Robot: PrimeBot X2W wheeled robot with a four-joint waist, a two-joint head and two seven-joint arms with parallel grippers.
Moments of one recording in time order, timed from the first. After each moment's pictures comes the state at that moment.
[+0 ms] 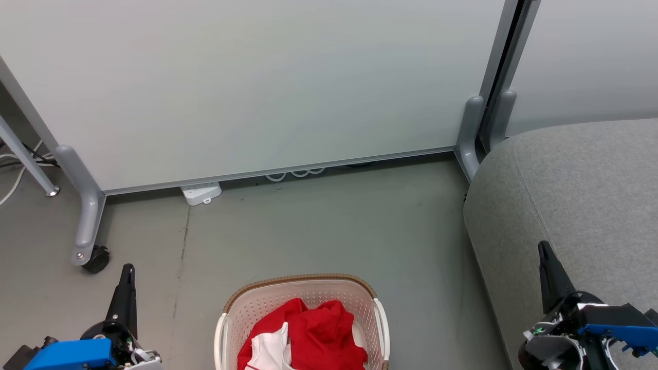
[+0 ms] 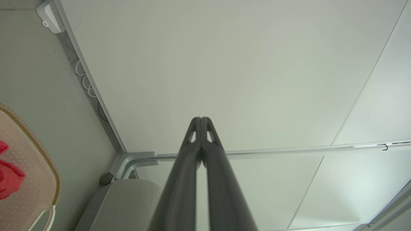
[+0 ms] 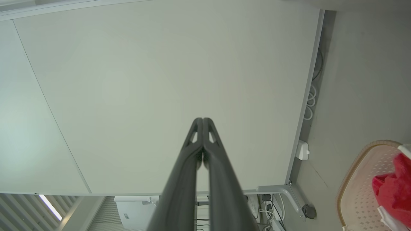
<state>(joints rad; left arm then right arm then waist) -0.10 0.05 0.11 0.24 -1.61 -0.13 0.11 -0.11 -0.05 -0.11 0.24 1.61 0.13 0.11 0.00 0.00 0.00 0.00</state>
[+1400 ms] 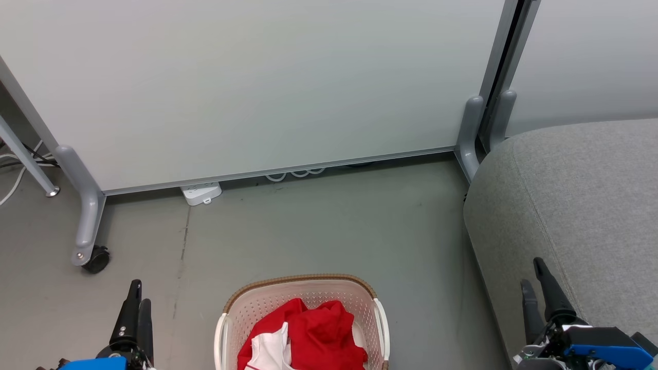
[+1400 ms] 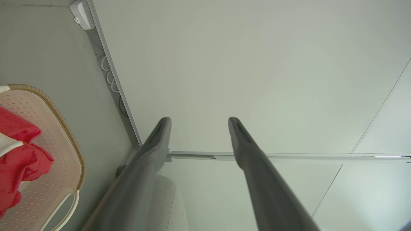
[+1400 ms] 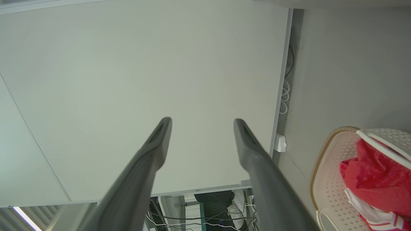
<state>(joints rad) -0.06 0.03 0.09 0.29 -1.61 -0.13 0.09 -0.06 -0.04 -0.08 0.29 1.60 0.13 0.09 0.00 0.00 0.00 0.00</state>
